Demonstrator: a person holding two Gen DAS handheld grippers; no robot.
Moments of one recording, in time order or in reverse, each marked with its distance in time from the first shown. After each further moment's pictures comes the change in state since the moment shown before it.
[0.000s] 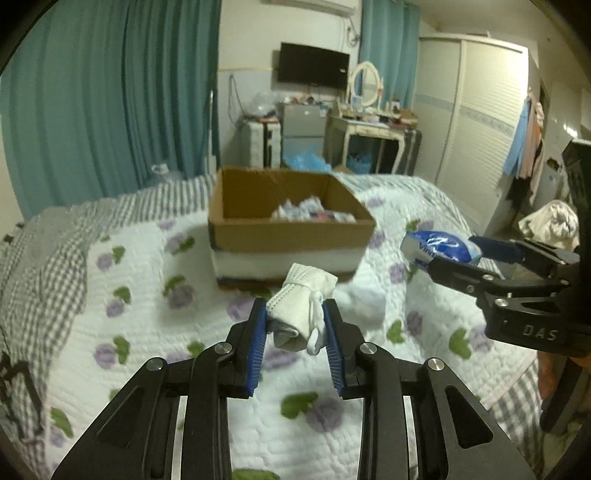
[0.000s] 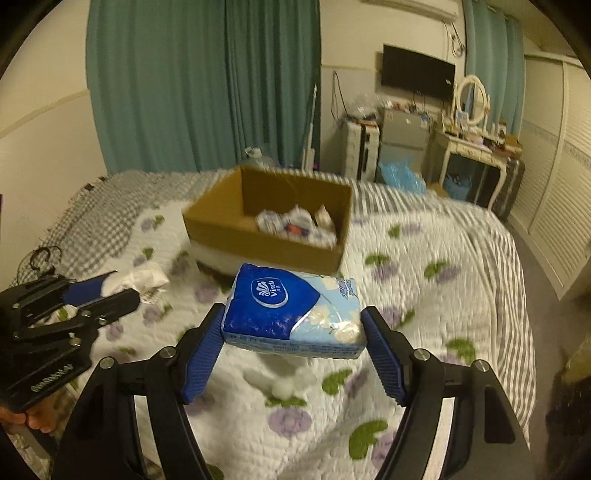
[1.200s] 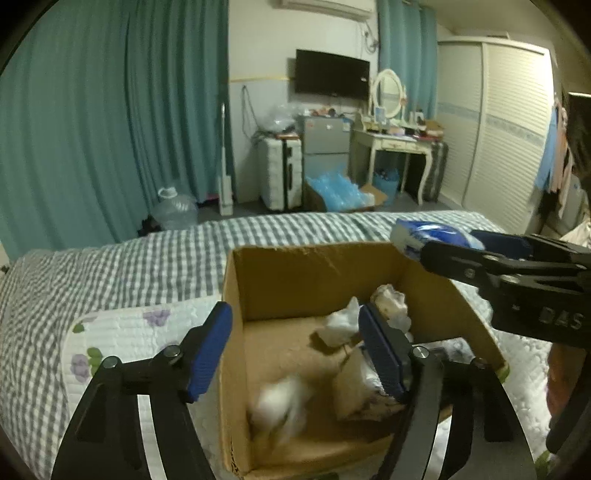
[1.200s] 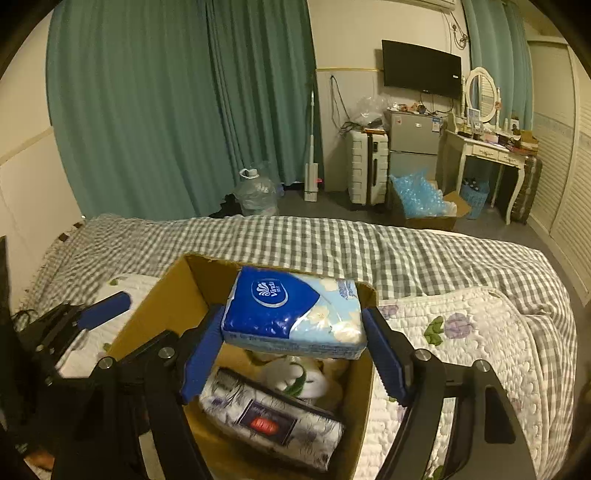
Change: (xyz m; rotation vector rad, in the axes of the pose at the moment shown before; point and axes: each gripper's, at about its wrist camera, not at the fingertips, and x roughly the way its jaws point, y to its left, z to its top) left arm 0.161 0.058 0.124 0.012 -0.068 0.081; right arm 0.187 -0.043 0.141 0.065 -0.028 0.031
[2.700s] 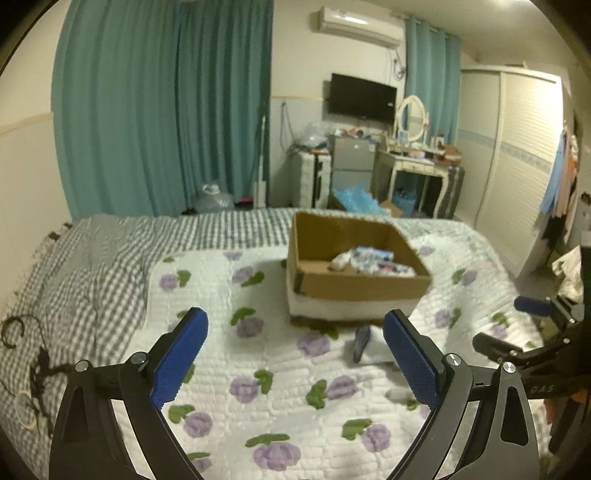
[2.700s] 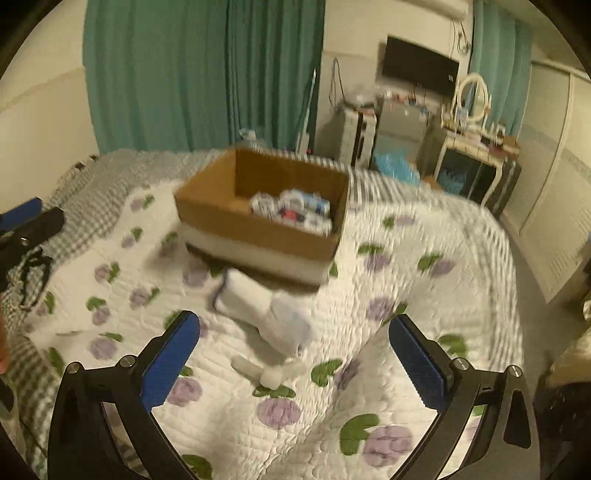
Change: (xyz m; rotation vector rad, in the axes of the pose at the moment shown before) left arm -0.203 0.019 -0.083 -0.102 -0.057 0.084; right arm -0.162 0.034 -0.151 -0.096 0.133 -0.087
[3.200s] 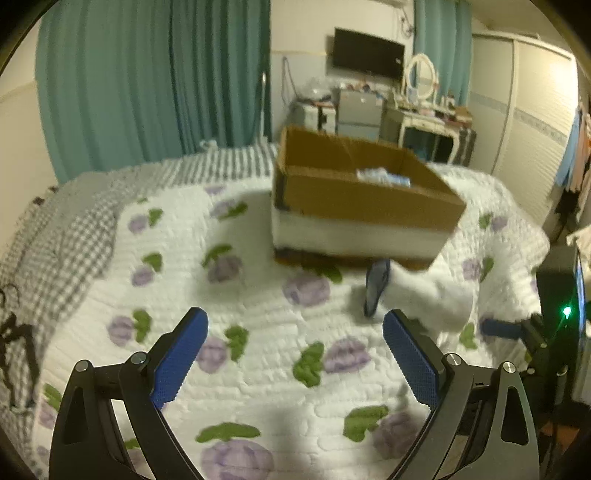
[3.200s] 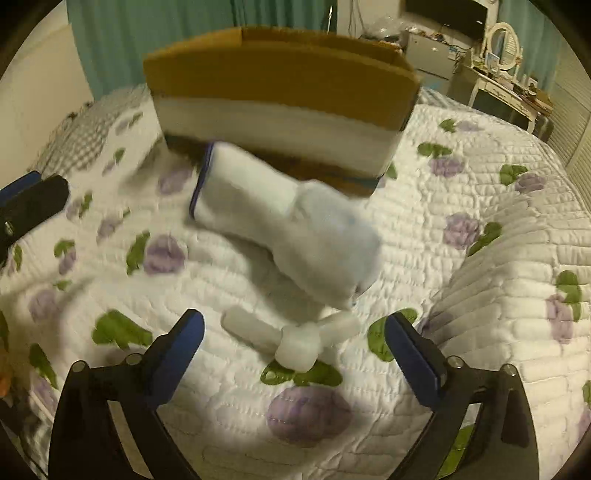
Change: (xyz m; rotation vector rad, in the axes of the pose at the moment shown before) left arm 0.085 -0.021 -0.064 0.006 0.147 0.043; right arm 0.122 0.018 -0.056 -0.012 0.231 0.082
